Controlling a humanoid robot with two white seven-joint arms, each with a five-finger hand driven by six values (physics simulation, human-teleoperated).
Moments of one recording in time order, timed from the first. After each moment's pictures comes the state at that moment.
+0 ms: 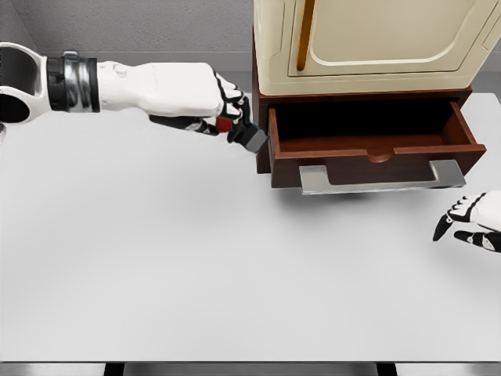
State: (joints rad) left arm -1.18 0.74 -1.07 -1.55 -0.12 -0.61 -0.44; right arm 0.27 -1.07 -0.18 -1.76 -0.01 -0.61 0.61
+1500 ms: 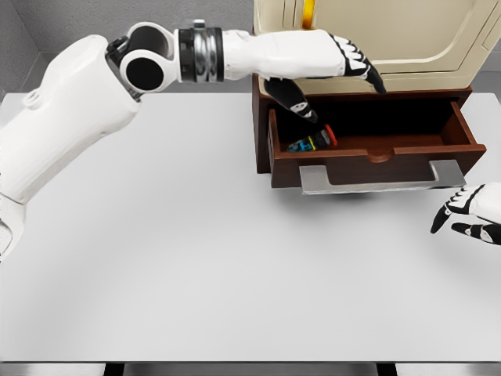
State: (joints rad) left arm -1.23 0.27 -1.03 -1.19 -0.07 -0.61 -0.45; right arm 0.23 -1.07 -0.16 -1.76 -0.02 -0.61 0.61
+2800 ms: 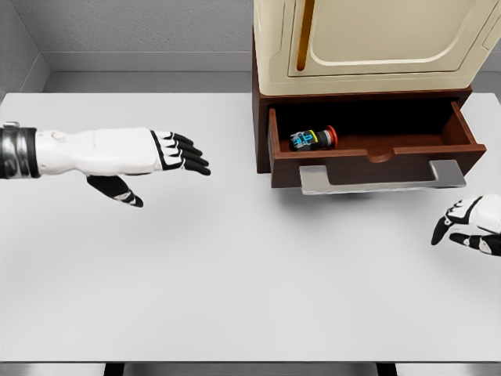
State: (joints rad) left arm -0.93 1.01 -1.03 -1.69 -0.03 -0.61 -0.43; right arm 0.30 -1.08 -0.16 -1.76 -0.09 -0.62 0.61
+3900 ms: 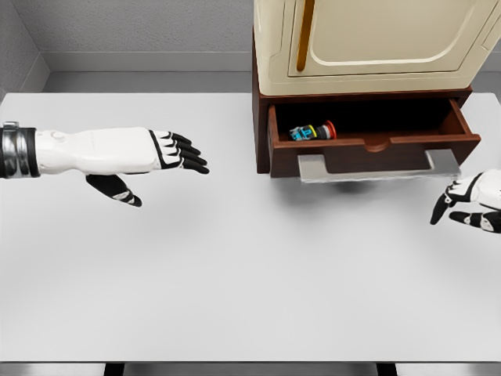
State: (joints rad) left arm -0.93 1.01 -1.03 -1.67 -0.03 -0.61 -0.43; right arm 0.15 -1.15 -0.08 -1.76 -0.15 -0.61 0.61
